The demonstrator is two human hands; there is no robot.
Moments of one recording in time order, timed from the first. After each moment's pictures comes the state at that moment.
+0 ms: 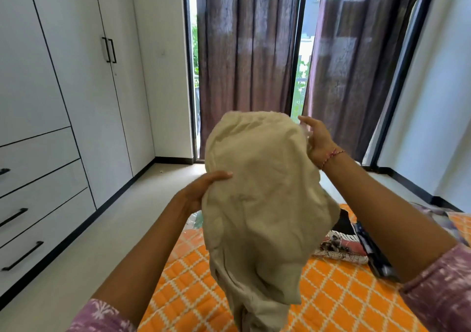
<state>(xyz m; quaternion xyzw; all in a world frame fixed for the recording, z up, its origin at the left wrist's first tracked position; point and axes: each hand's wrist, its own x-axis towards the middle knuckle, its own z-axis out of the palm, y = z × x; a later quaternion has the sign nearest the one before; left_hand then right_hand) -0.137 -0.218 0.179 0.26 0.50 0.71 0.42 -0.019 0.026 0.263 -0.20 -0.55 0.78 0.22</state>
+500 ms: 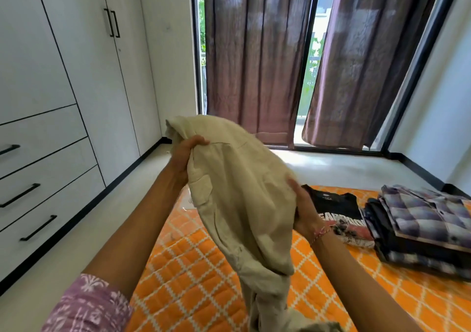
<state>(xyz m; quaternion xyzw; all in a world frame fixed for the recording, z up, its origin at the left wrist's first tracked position) -0.164 -0.236 0.184 0.21 0.49 0.80 0.29 0.014 -0.054 0.104 -0.13 -0.50 0.84 0.14</state>
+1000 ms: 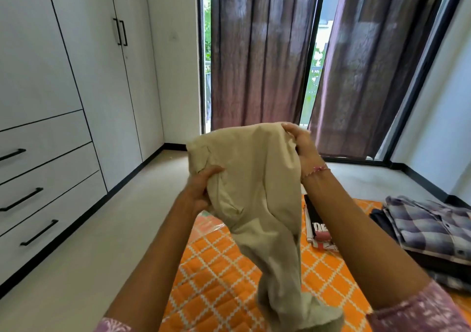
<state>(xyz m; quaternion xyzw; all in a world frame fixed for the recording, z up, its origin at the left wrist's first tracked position) -0.148 -0.234 0.149 0.15 0.51 0.77 0.34 -0.042 -0.044 0.227 -0.16 -0.50 0.82 0.23</state>
